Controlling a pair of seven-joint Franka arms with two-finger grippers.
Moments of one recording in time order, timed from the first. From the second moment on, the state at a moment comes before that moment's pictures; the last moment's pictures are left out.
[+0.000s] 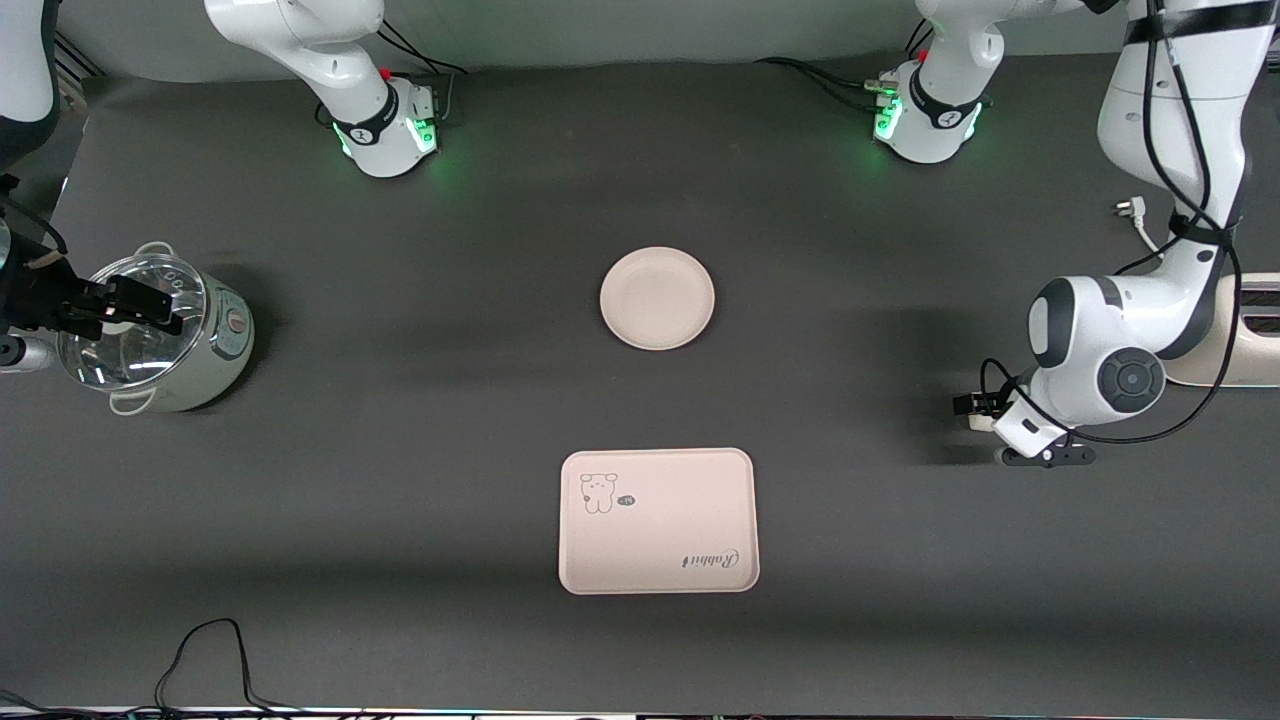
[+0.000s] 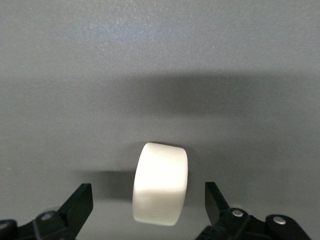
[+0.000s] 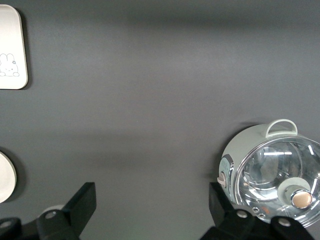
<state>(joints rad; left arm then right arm) 0.04 0.53 -0.02 -1.99 0.07 2.34 -0.05 0.04 0.07 -0.11 -1.58 0.02 1.61 -0.08</state>
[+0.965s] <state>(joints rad) 0.05 0.43 -0.03 -1.93 0.07 2.15 -0.08 0.04 0.07 -0.11 -1.59 0.02 1.60 -0.08</state>
